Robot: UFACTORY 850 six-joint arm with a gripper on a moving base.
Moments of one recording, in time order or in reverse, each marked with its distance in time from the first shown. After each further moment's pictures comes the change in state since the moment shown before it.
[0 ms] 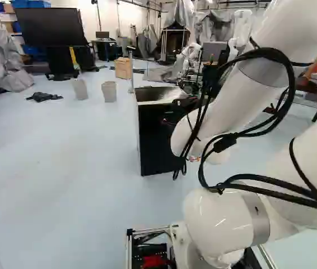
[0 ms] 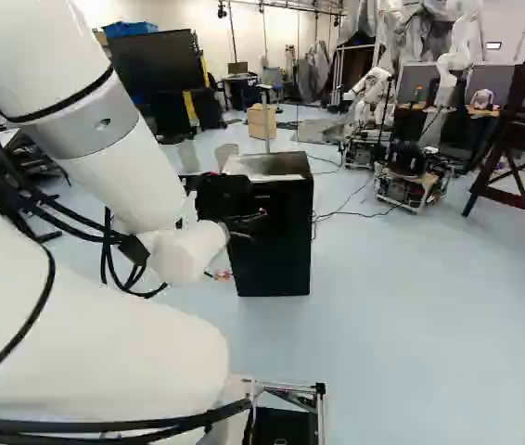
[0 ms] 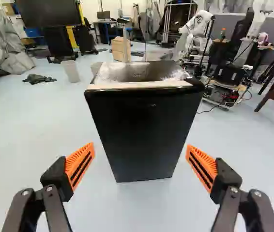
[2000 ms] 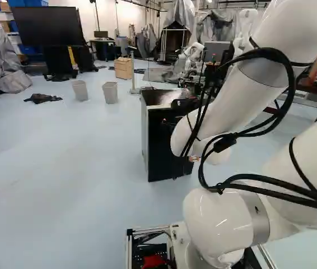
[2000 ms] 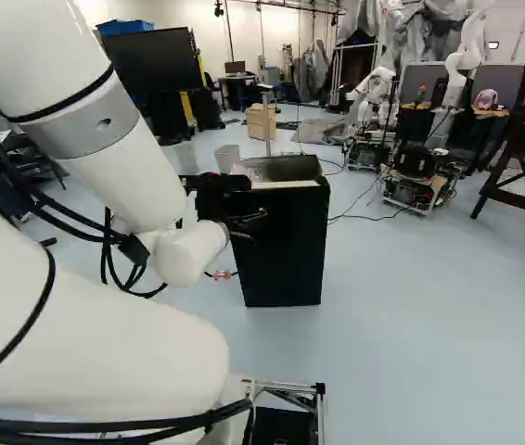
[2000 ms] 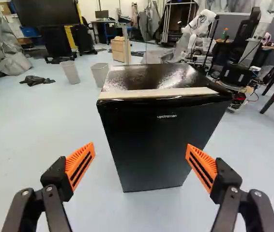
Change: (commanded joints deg) arm 0.0 0.0 0.0 0.0 0.0 0.0
